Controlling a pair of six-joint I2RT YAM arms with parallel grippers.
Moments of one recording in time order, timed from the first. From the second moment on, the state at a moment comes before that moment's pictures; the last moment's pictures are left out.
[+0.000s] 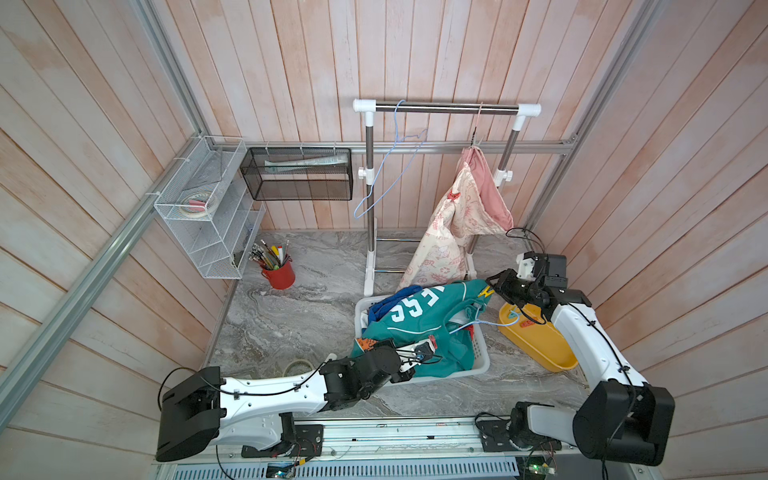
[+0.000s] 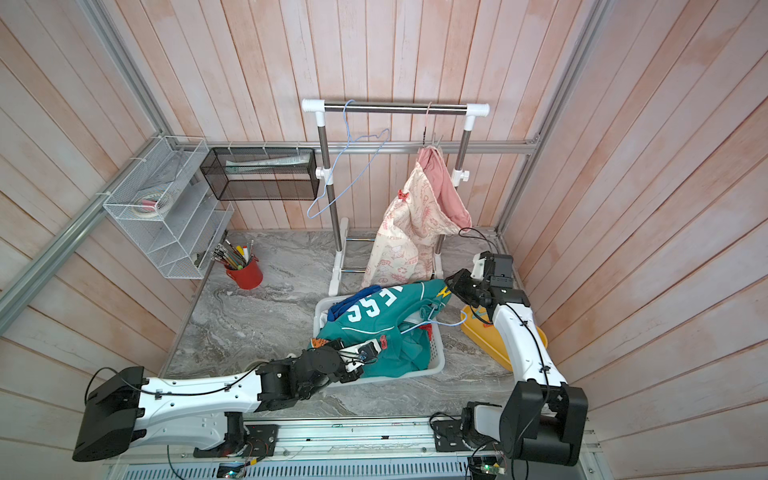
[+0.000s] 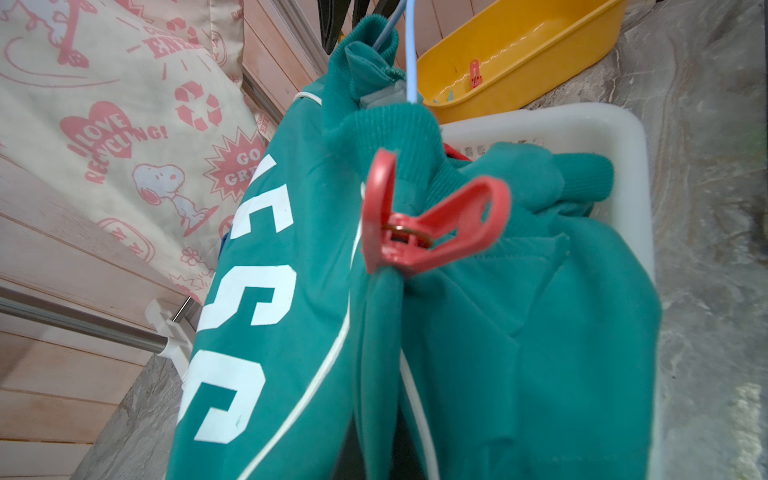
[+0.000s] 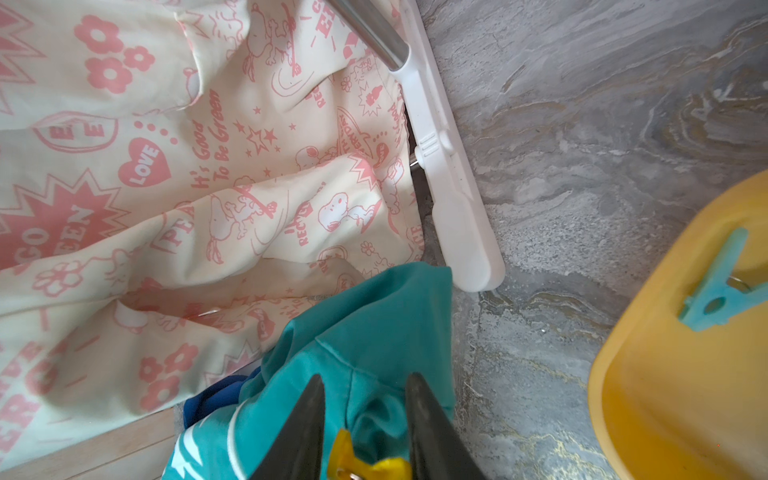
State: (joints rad) left arm -1.25 1.23 0.64 0.14 -0.40 0.37; right arm -0.08 1.27 0.98 -0.50 -0.43 0.59
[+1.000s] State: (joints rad) left arm -1.27 1.28 0.64 0.15 -0.45 0.37; right arm -0.08 1.19 0.87 -0.40 -0.42 0.68
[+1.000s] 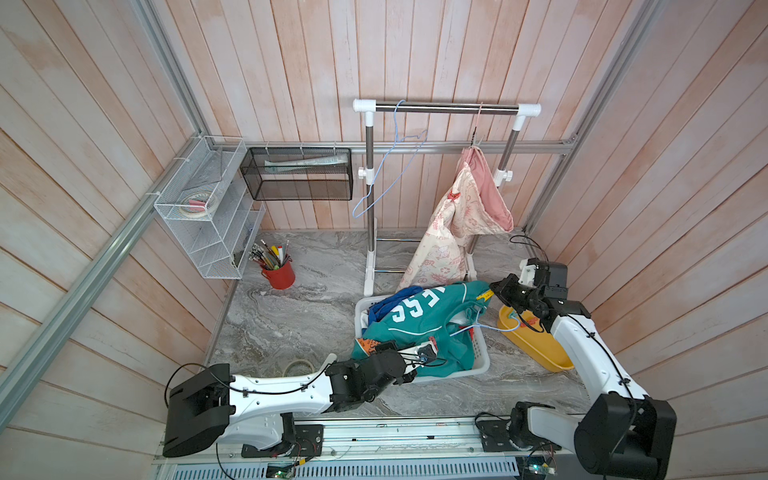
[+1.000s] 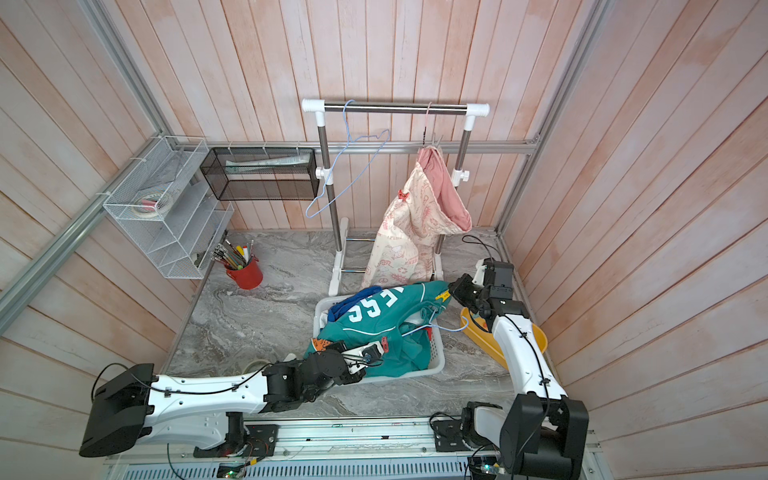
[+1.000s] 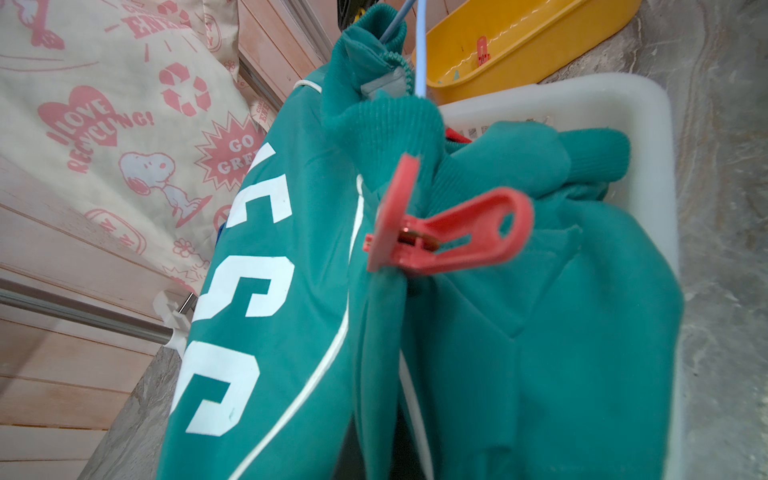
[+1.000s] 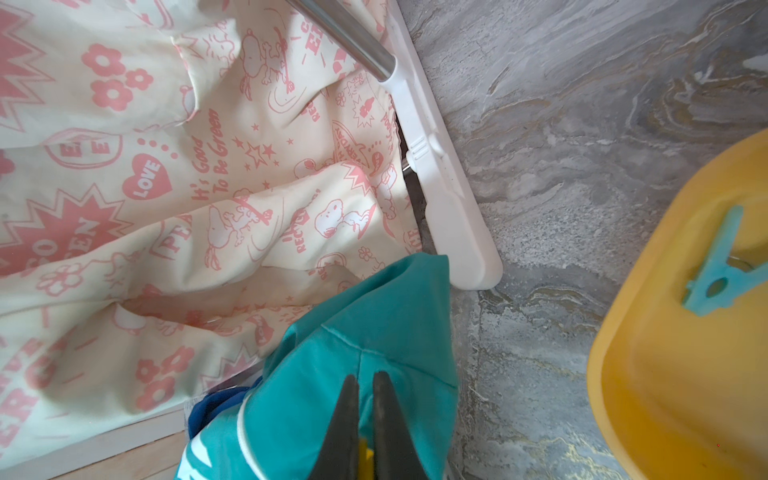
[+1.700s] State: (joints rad) left arm -1.27 1.28 0.64 0.16 -0.46 0.35; right arm -0.62 1.21 0.70 -0.30 -0.43 0.70
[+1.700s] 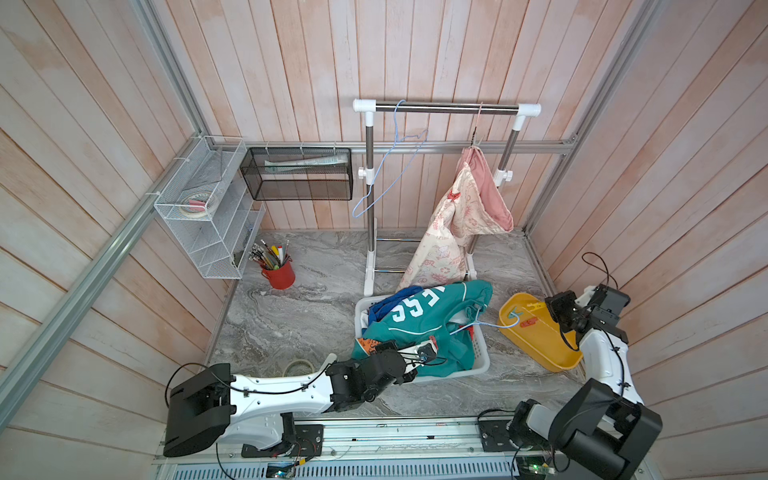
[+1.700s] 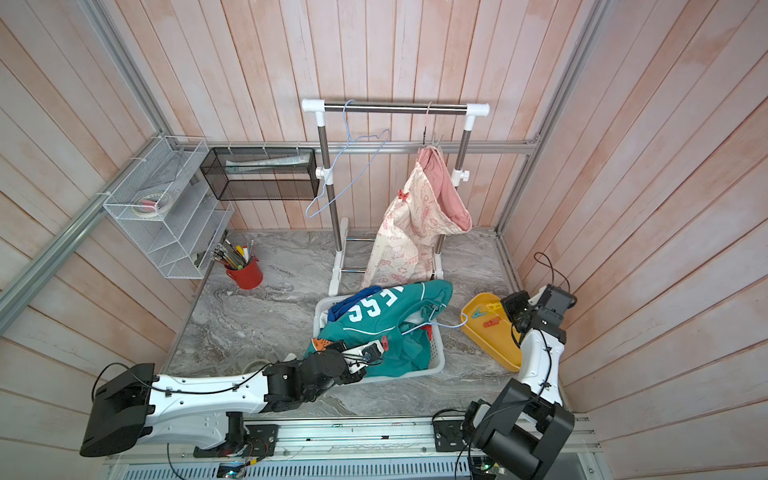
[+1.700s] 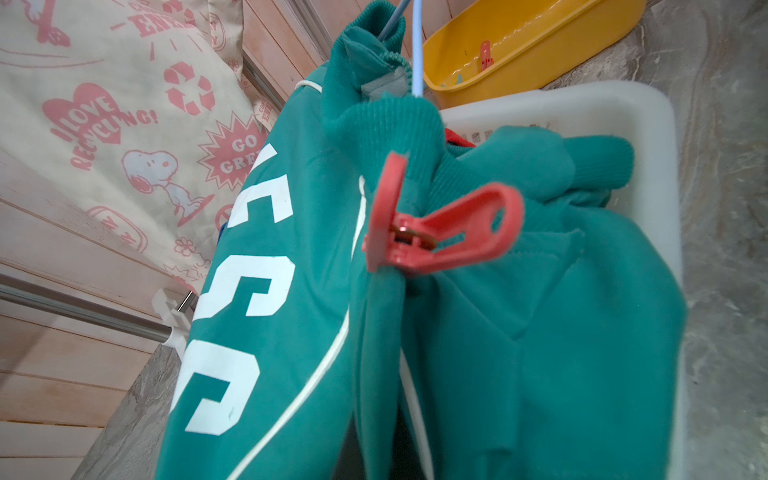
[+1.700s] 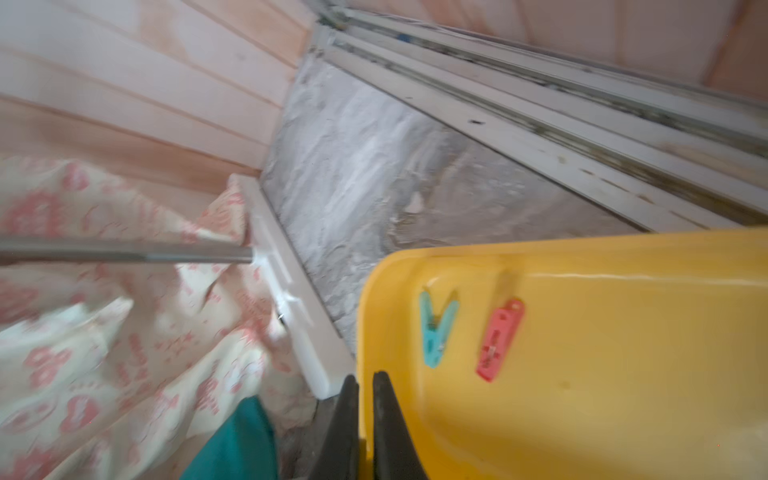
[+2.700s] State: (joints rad) left arm -0.96 1.15 0.67 0.02 -0.04 0.02; right arm -0.20 0.85 0.56 -0.09 -0.44 0.60
